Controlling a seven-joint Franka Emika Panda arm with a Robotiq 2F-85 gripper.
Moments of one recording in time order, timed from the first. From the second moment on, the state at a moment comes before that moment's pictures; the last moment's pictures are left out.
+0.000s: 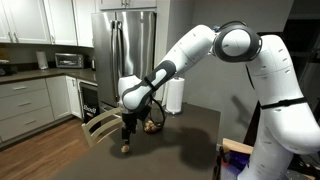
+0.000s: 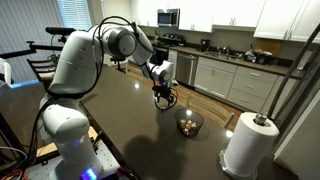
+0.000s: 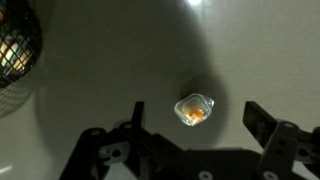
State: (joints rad) arm 0.05 0.51 0.07 -1.90 -0.01 2.35 -0.16
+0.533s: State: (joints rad) arm 0.04 0.61 0.07 -1.78 -0.01 2.28 -0.23
